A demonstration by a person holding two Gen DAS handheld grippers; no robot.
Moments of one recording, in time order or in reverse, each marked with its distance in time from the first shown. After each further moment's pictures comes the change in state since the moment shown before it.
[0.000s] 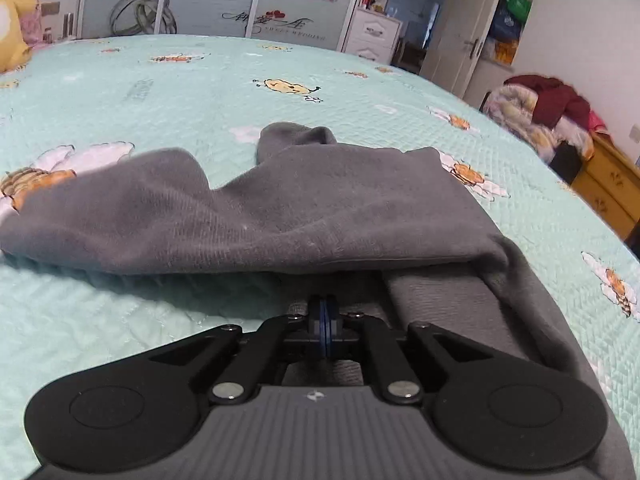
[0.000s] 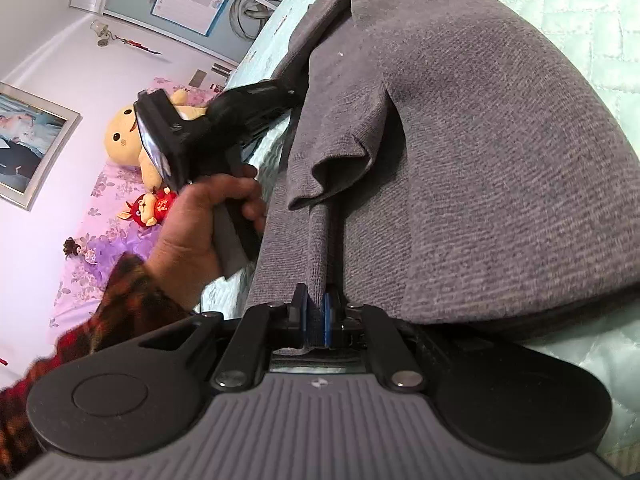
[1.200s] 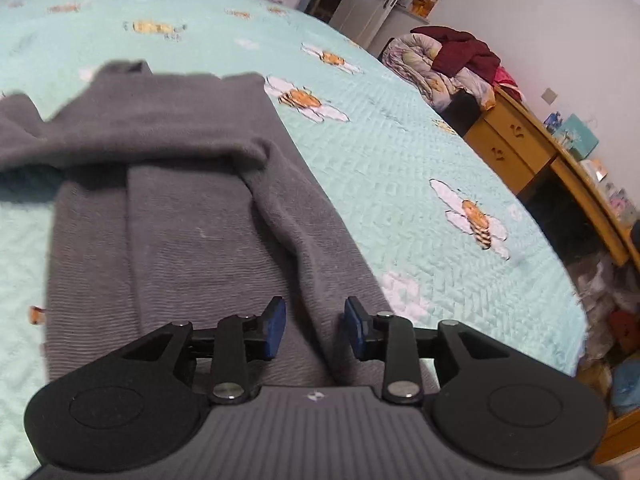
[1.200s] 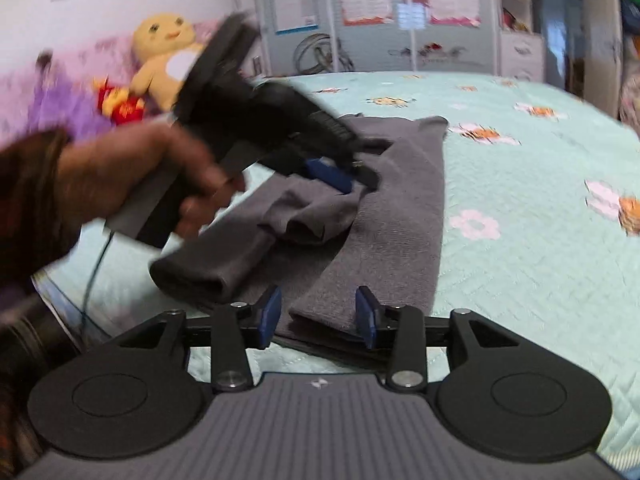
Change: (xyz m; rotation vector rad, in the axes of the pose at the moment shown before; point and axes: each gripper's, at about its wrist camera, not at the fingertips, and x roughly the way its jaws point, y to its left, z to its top) left arm -0.030 -0.113 -0.033 -0.045 0.212 -0.340; right arm -0.074 0.054 -0.038 -0.845 -0.203 -0.379
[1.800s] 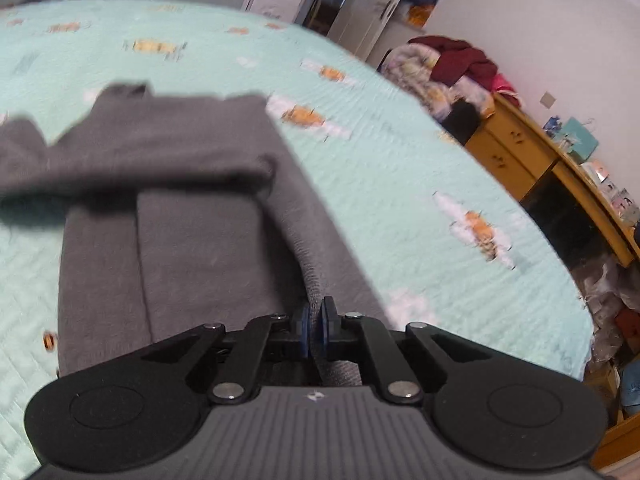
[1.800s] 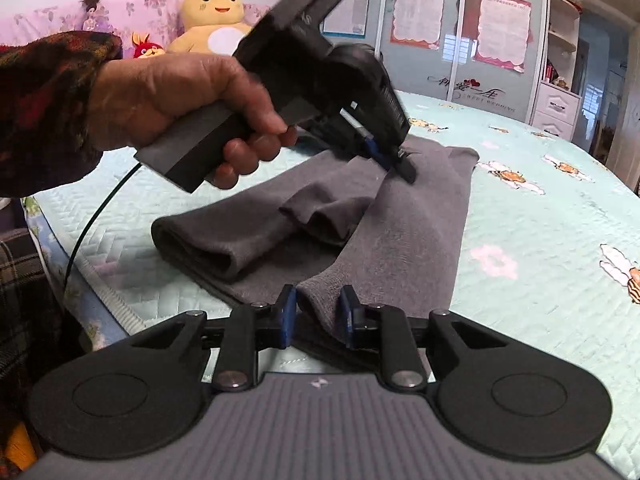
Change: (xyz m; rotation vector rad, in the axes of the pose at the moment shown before) left arm 0.005 0.009 -0.005 0.041 -0.026 0.034; right arm 0.011 0.020 -0.010 -0.193 -0.016 0.002
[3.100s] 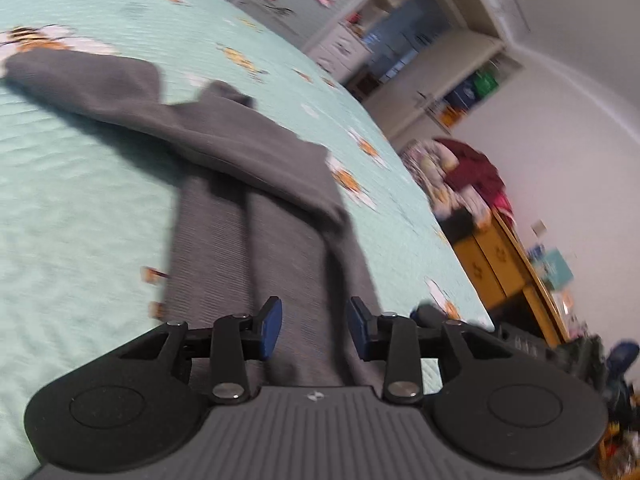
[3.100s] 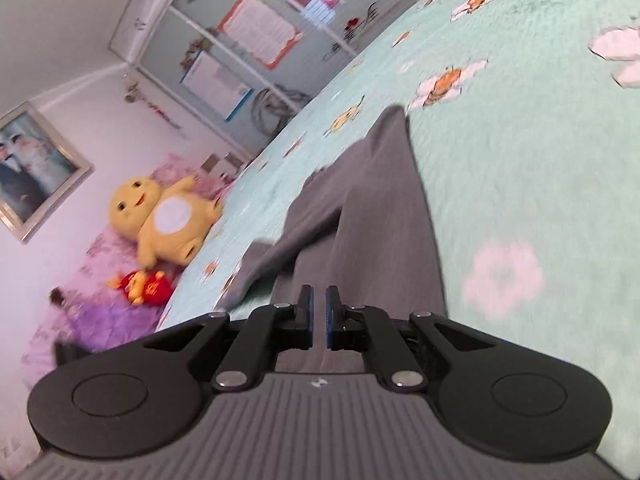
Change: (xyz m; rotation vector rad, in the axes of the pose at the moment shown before) left arm -0.075 0.082 -0.044 -0.380 -0.225 -0.123; right arm 0.098 -0.157 0.046 0.920 -0.126 0.209
